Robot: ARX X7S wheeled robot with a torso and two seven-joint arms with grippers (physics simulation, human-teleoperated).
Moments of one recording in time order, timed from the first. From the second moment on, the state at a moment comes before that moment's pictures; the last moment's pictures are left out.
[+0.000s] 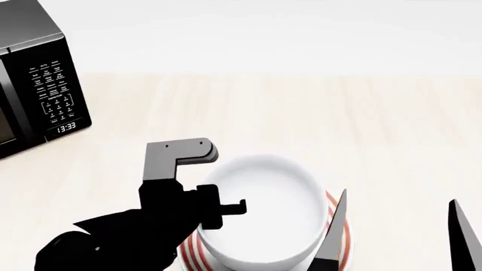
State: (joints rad) left arm -0.99 -0.04 0.82 -0.72 -1.15 -0.45 -0.49; right arm -0.09 0.51 -0.17 -0.92 0.33 0.26 0.59
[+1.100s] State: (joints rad) left arm -1.04 -0.04 1.02 -0.82 -1.29 -0.34 -0.50; right arm -0.09 0.54 -0.16 -0.94 0.34 0.26 0.62
